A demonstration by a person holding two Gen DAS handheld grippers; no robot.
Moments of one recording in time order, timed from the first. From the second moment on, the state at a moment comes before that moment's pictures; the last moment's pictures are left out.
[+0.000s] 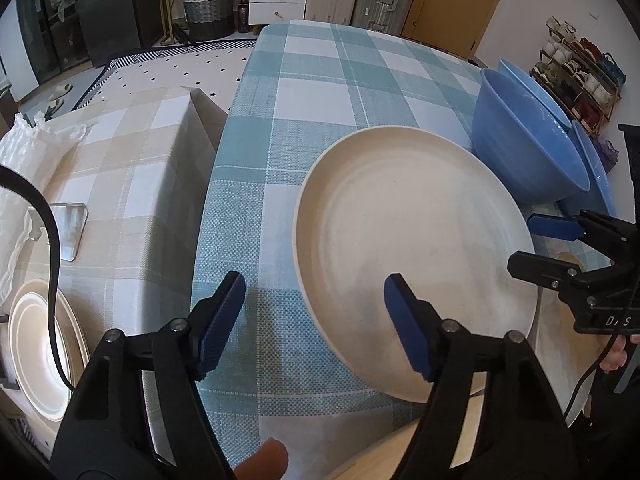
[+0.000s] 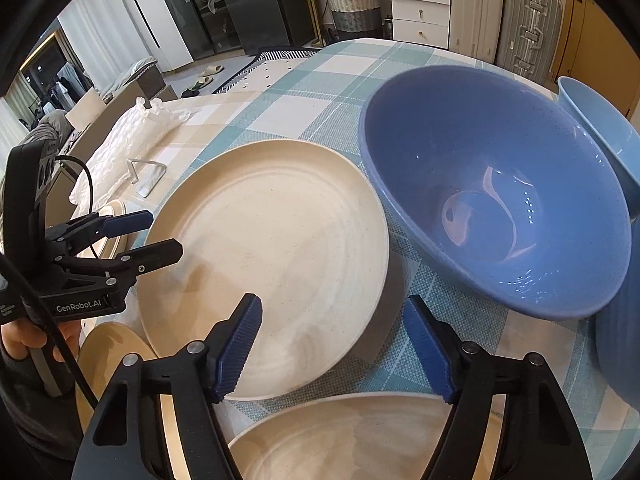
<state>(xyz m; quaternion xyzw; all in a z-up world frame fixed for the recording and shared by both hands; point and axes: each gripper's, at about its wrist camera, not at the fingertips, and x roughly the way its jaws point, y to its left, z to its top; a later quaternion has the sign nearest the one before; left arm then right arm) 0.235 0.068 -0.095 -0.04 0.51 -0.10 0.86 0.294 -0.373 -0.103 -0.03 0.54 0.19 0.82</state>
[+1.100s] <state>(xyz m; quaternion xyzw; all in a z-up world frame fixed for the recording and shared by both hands) 0.234 0.070 -0.099 -0.06 0.50 -0.08 0.86 0.299 -0.371 -0.123 -0.04 0.55 0.17 0.82</state>
